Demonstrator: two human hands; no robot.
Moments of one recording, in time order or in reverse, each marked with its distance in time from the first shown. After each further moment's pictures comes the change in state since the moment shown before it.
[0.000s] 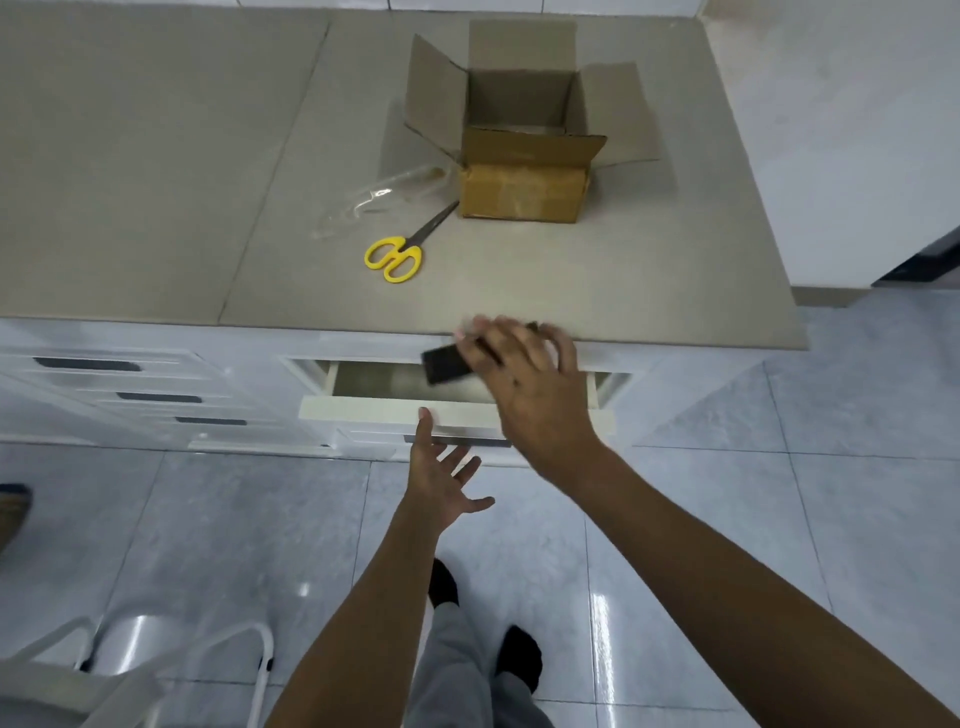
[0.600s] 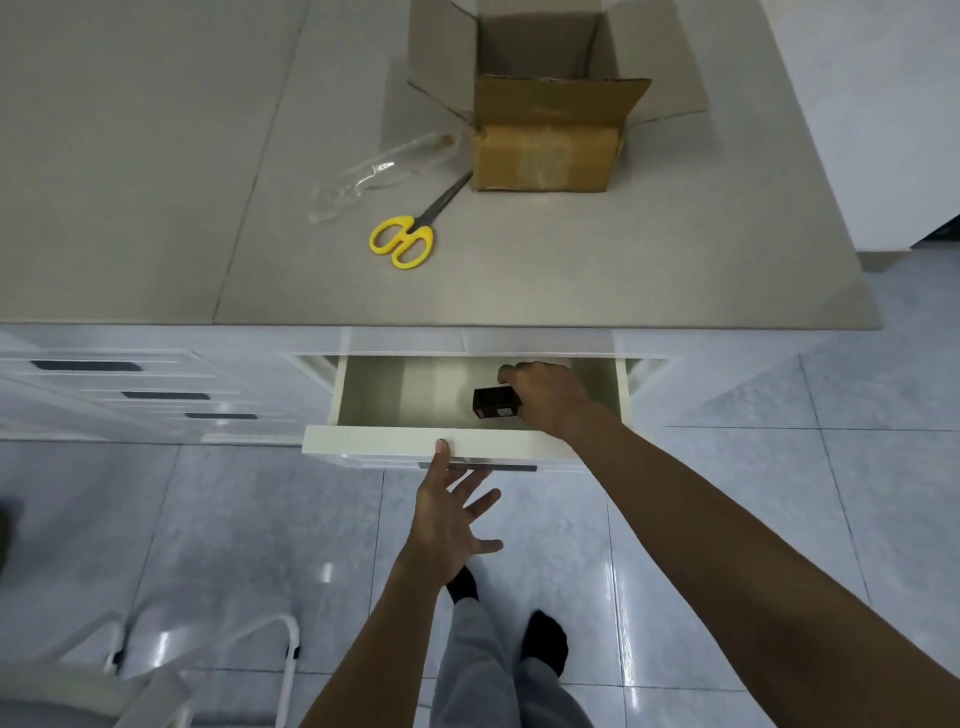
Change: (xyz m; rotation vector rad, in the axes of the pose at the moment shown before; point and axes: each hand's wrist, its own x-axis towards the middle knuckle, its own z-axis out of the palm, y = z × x) left_hand -0.002 -0.015 -0.044 0.132 -0.045 -0.033; right_hand -0.002 0.030 0.103 0.107 -0.858 0.174
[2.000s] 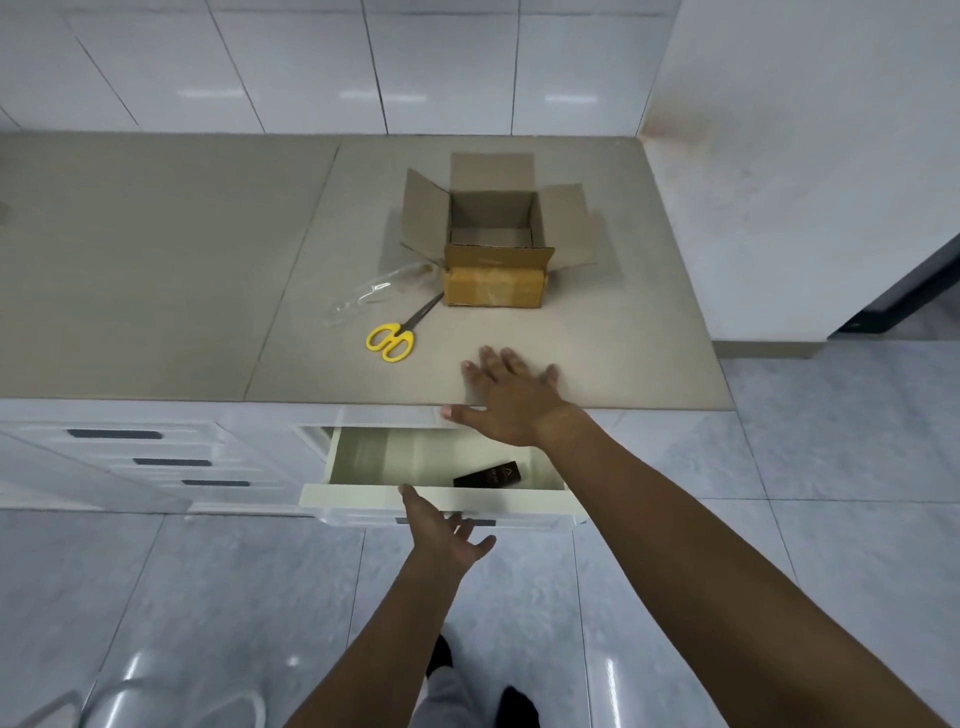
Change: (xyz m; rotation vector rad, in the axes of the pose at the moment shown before) left_hand -0.072 0.021 0.092 -0.329 0.162 0.023; right_hand -0.057 -0.016 -0.156 0.105 -0.080 0.070
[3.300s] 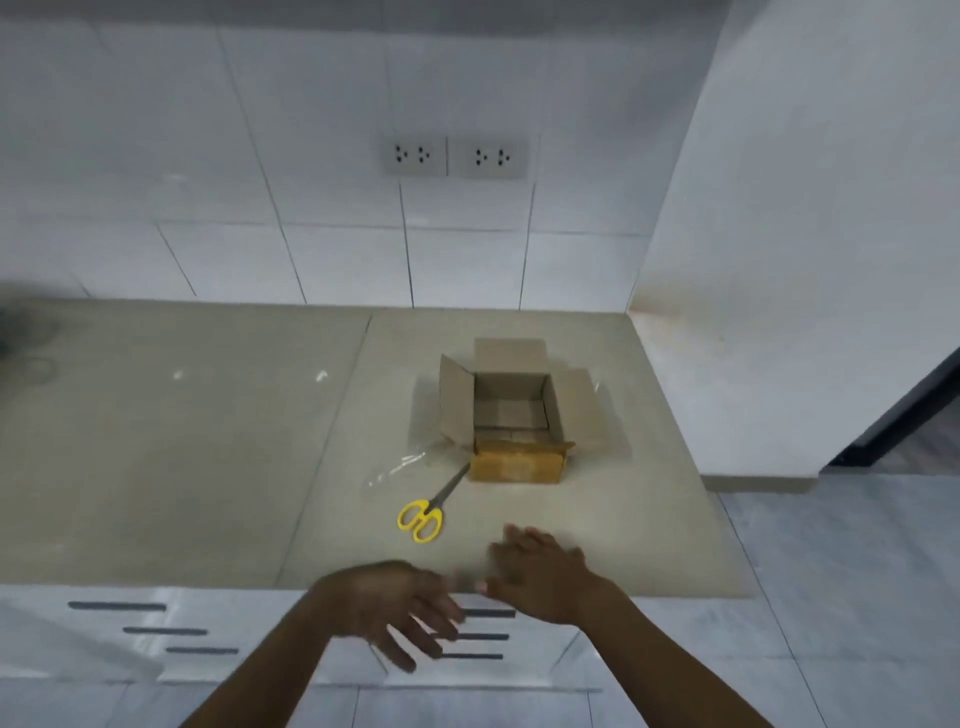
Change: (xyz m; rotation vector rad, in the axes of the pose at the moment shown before) left_hand -0.058 0.199 0.064 1.440 -0.512 -0.179; right_hand -0.006 -0.009 -0.043 0.082 -0.150 0.066
